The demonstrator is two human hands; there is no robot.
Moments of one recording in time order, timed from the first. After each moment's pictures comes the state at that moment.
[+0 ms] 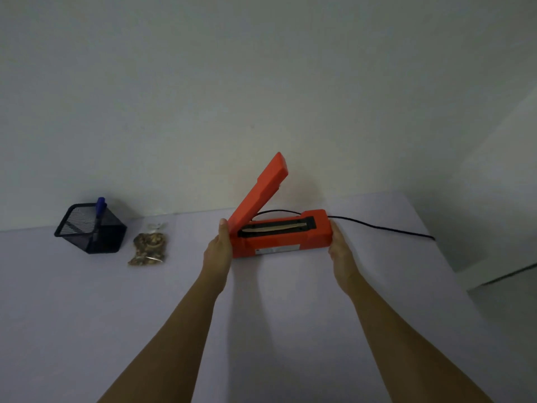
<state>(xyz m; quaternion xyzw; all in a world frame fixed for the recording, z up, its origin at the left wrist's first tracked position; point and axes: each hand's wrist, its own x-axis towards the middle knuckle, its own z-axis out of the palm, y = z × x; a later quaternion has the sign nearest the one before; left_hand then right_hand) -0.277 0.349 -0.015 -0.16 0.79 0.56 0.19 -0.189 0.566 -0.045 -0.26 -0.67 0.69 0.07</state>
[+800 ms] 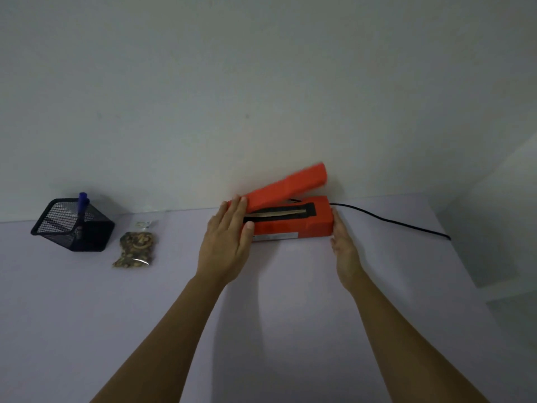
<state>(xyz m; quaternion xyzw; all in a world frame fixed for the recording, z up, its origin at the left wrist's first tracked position) -0.300 0.367 -0.025 0.21 0.94 0.28 -0.02 -0.232 0.591 -0.065 -0.21 -0.67 0.71 0.07</state>
